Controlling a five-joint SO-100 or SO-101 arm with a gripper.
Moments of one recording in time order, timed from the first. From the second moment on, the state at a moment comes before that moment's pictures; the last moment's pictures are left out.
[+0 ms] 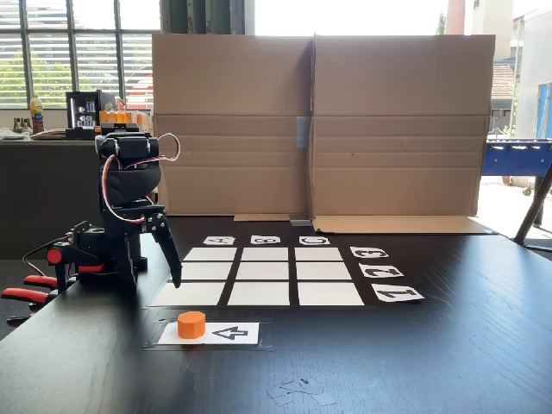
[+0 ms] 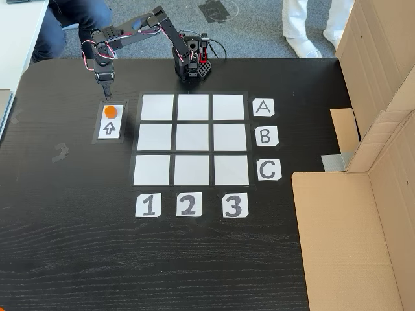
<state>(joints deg) 59.5 64.6 64.5 88.0 7.5</state>
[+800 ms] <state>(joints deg) 53.4 55.9 59.6 87.6 15.7</state>
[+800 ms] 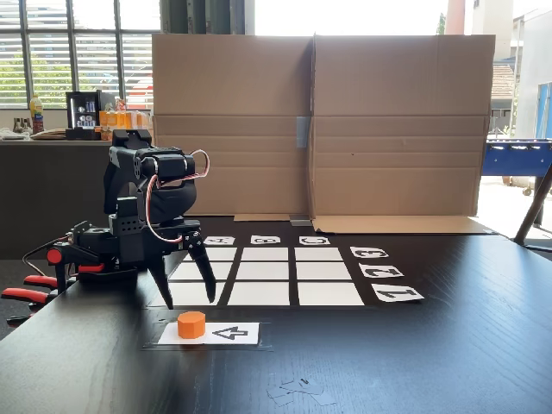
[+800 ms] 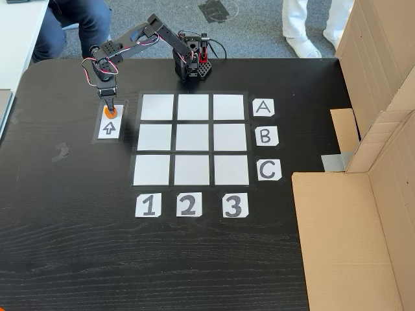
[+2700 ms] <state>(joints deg) 54.7 49.7 58.2 82.8 15.9</state>
